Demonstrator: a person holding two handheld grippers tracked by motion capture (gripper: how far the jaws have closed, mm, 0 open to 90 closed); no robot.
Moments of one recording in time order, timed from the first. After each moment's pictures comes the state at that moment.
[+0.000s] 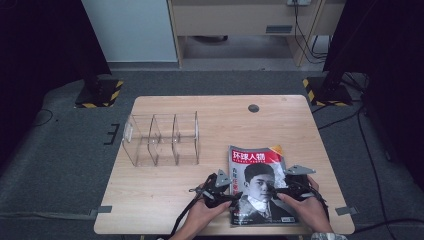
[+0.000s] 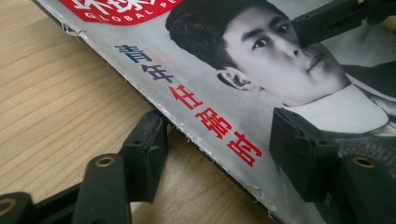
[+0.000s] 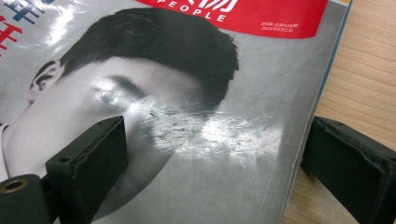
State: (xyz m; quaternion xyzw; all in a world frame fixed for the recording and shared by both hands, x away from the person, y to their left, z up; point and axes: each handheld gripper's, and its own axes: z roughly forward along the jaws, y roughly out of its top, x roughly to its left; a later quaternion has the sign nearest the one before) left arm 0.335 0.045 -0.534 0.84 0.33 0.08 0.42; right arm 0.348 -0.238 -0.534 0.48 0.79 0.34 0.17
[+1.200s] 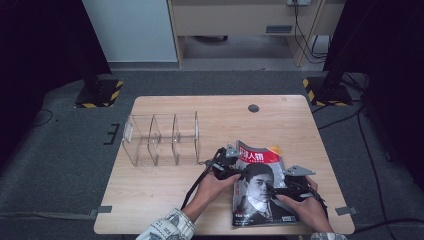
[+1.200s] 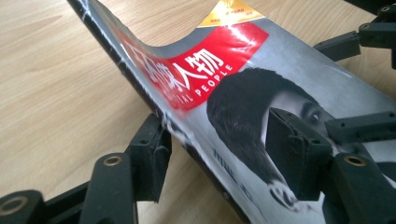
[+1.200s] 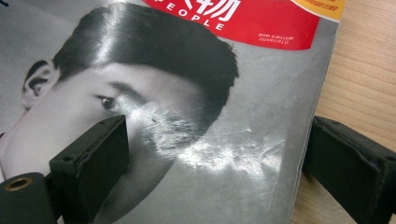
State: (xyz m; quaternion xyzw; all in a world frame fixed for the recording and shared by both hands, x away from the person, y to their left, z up) left arm 0.406 0.014 -0.496 0.84 0.33 0.09 0.41; right arm 0.348 -0.237 -0.538 0.47 0.79 0.35 0.18
